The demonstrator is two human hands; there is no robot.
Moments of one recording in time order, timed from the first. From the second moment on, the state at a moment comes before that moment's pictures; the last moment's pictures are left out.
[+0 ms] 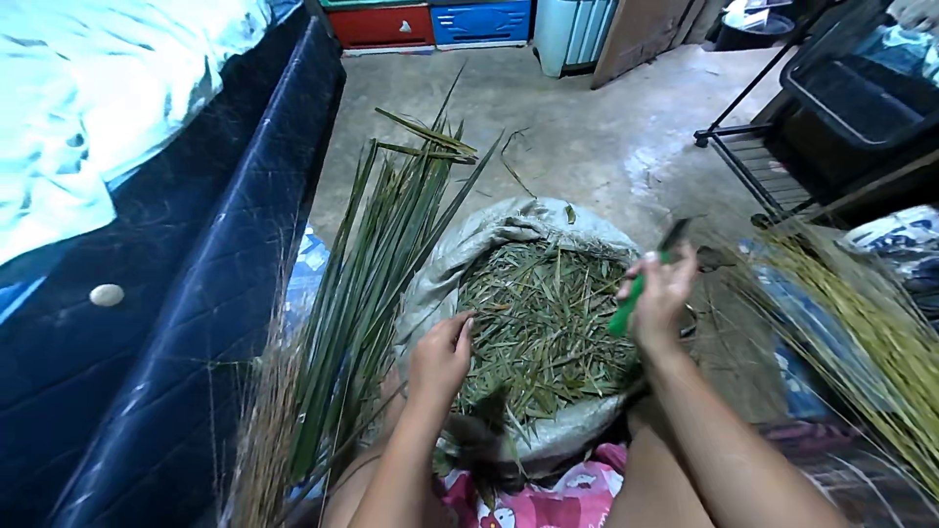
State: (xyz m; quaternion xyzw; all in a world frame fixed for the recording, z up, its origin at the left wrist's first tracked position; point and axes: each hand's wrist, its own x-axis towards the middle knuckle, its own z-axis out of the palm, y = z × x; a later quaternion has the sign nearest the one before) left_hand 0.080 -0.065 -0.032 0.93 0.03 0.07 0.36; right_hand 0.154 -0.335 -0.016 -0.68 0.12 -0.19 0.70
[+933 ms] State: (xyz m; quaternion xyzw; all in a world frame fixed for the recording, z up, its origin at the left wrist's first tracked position) left_hand 0.084 -0.072 -0.030 0.94 0.02 0.00 0.33; right_hand 0.099 -0.237 -0.034 -0.60 -0.03 0.38 0.71
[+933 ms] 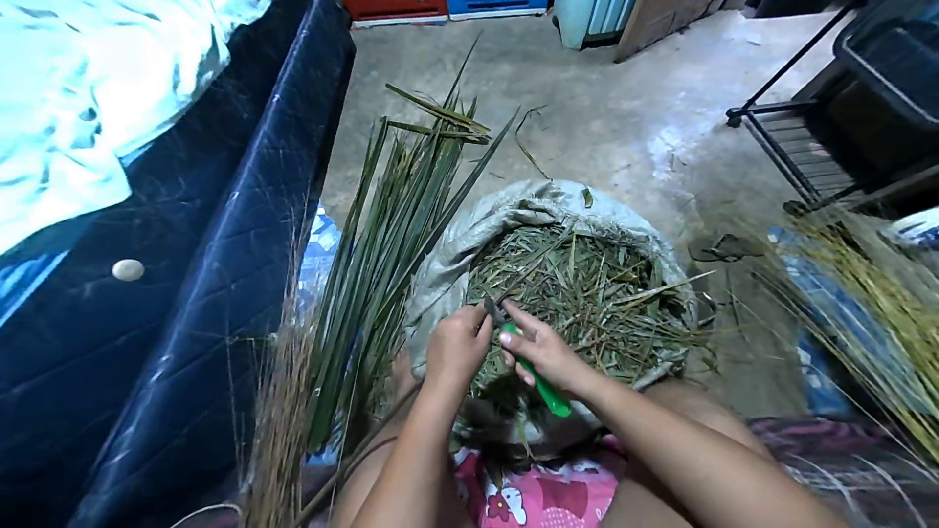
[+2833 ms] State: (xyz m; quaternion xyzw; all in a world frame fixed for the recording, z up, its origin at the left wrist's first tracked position) left_hand 0.083 -0.064 -0.023 0.89 0.04 -0.07 0.45; right_hand 0.157 -0.307 -0.022 -0.67 0.02 0.21 0.71
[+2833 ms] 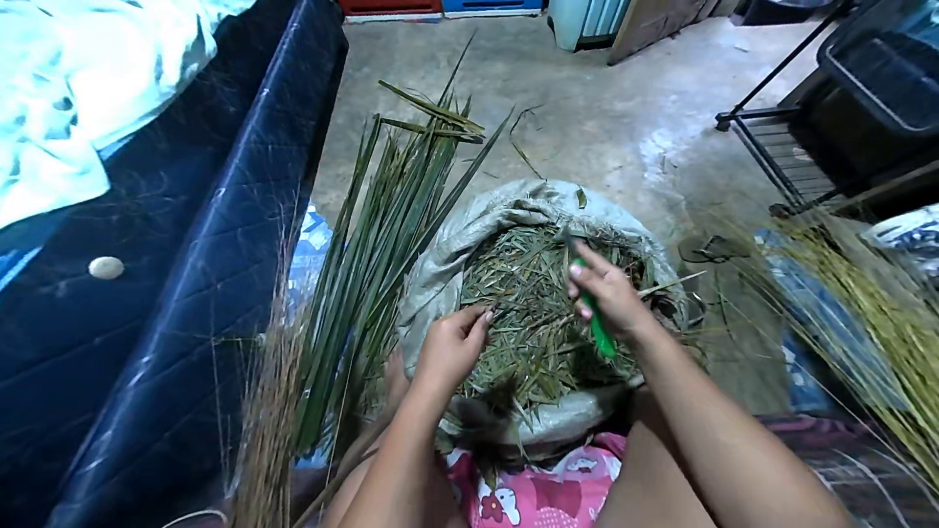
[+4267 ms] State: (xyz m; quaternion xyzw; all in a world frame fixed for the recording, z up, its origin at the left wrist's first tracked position) left_hand 0.085 -0.077 -0.029 0.93 0.01 -0.05 0.37; right_hand 0.126 -0.262 -0.036 -0.58 0.00 0.36 0.73
